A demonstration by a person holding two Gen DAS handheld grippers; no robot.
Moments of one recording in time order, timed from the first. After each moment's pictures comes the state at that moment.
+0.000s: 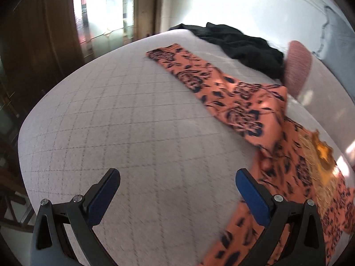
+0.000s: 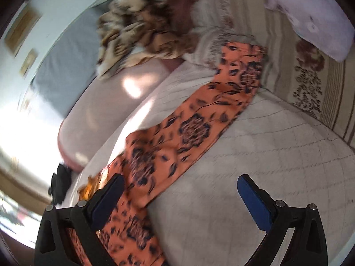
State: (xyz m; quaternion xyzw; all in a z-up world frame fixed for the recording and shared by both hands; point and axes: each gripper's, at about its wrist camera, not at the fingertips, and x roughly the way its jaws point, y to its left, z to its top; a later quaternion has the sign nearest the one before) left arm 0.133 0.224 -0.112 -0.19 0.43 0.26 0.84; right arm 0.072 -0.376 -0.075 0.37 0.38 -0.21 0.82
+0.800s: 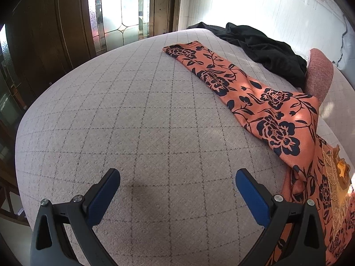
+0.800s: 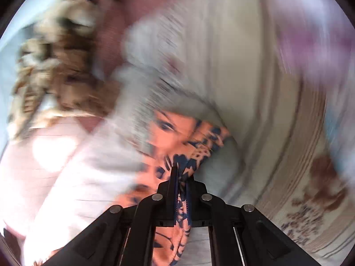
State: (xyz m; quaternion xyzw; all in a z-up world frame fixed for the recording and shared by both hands) left arm 0.145 0.242 -0.135 -0.20 0.41 0.29 0.84; right arm 0.206 -0.507 -0.058 0.23 0.35 -0.39 0.82
